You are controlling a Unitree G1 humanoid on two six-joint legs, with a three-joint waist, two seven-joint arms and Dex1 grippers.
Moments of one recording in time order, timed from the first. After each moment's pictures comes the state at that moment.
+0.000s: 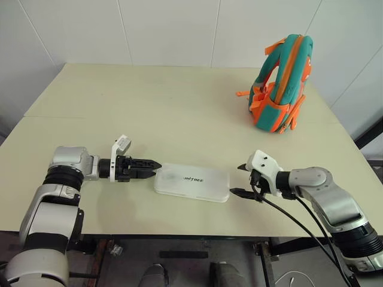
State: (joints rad) left arm -1.00 0.66 -0.18 0.93 -0.44 1.19 -1.35; right arm -0.43 -0.73 0.19 -0.20 0.19 0.61 0.92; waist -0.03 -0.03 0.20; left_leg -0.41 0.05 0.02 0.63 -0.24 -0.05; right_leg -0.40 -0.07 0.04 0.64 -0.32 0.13
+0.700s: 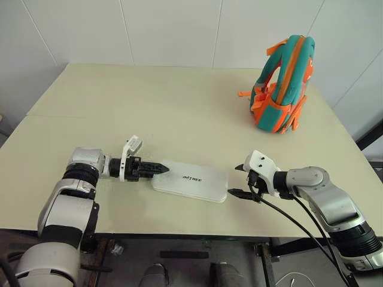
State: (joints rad) left arm -1.04 0.56 -0.19 1.04 -0.27 1.01 -1.47; right arm -0.44 -0.73 0.19 -0.20 0.18 0.61 0.92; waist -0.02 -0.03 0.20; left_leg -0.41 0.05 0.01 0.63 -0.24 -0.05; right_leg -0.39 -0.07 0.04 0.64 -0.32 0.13
